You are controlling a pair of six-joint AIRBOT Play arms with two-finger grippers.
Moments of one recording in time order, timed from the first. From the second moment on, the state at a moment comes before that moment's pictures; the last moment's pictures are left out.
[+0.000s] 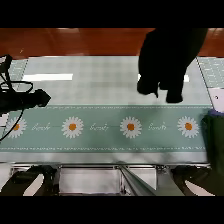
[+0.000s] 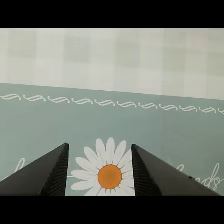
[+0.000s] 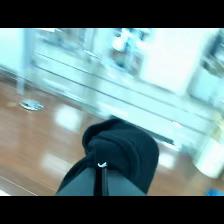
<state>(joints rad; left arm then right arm) -0.05 -0.75 0.86 1.44 -1.08 -1.69 0.49 -1.15 2.07 -1.69 0.90 1.41</state>
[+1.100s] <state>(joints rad) 0.09 -0.75 0.85 1.45 -1.08 -1.74 0.77 -1.70 1.54 -0.89 0.96 1.38</state>
